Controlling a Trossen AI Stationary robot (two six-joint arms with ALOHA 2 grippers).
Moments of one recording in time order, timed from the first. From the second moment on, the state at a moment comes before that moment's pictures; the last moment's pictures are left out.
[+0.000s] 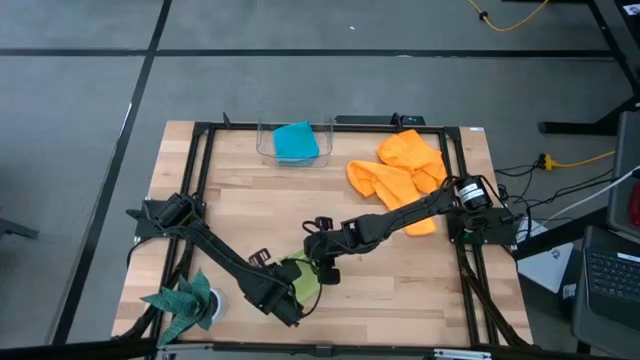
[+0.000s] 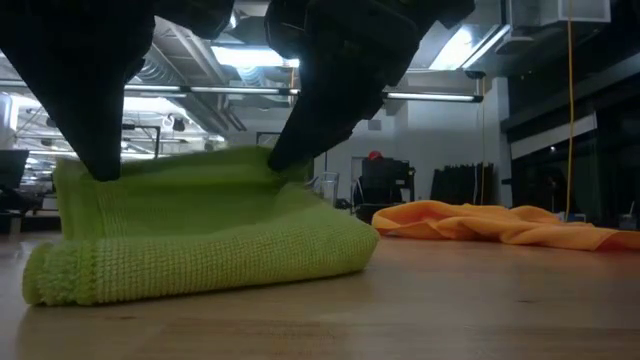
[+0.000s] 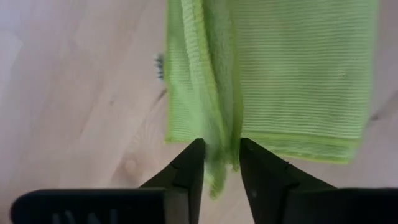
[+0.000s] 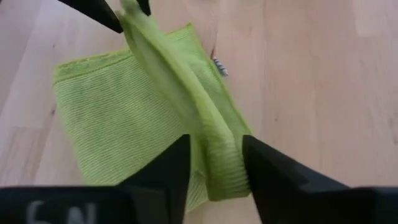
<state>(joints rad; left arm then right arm) -0.62 2.03 1.58 -1.17 -0.29 -1.22 0.26 2.01 1.42 -0.31 0.10 0.15</state>
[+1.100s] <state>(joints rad) -0.83 1.75 1.78 -1.57 -0.58 -1.21 0.32 2.01 1.68 -0.61 -0.10 0.28</state>
